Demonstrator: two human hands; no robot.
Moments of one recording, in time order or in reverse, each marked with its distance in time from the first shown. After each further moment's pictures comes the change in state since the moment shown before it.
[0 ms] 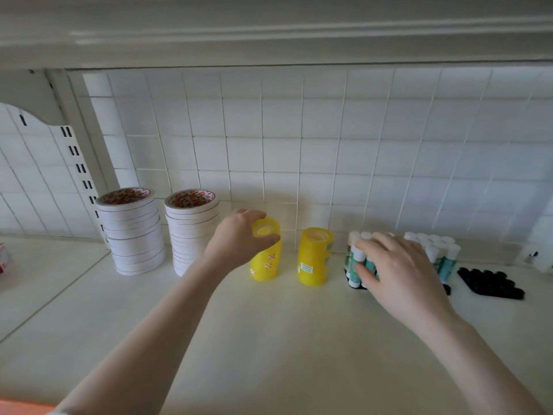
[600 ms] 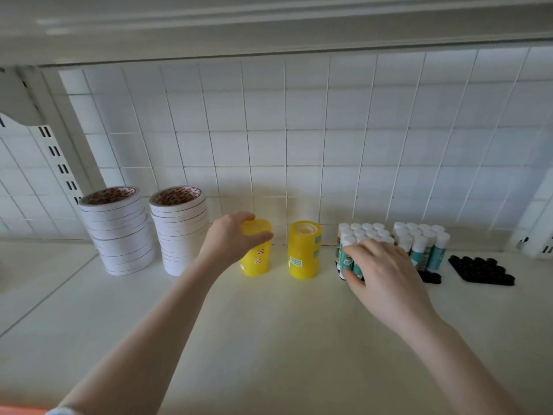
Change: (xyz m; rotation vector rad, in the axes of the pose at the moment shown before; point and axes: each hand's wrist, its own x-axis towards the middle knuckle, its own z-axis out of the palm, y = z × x) left_hand 0.004 -0.003 0.018 -0.041 -0.004 -0.137; right_hand -0.020 0.004 0.019 0.033 0.046 0.014
